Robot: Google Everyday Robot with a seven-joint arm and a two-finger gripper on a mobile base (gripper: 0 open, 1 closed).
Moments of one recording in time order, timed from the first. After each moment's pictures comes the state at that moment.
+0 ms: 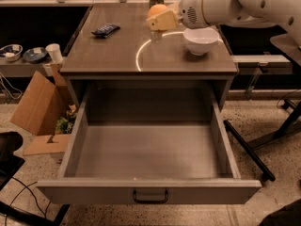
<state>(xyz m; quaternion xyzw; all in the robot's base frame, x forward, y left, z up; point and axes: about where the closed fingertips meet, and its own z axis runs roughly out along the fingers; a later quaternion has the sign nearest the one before) 0.700 -0.045 0.992 -0.37 0.74 0.21 0.52</state>
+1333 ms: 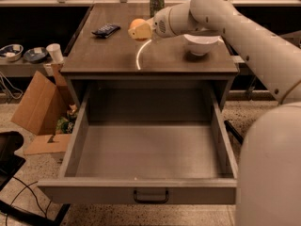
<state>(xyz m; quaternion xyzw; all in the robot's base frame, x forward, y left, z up) 0.799 0.008 0.915 -0.35 0.76 0.24 0.49</state>
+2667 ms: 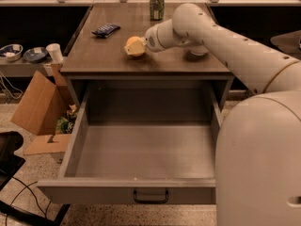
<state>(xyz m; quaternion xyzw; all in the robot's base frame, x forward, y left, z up) 0.813 0.027 0.841 -0.33 0.81 0.21 0.44</state>
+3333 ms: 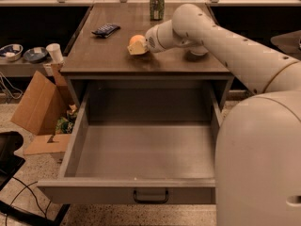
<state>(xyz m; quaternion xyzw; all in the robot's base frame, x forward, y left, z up) 0.813 0.027 0.841 -0.33 0.81 0.21 0.44</state>
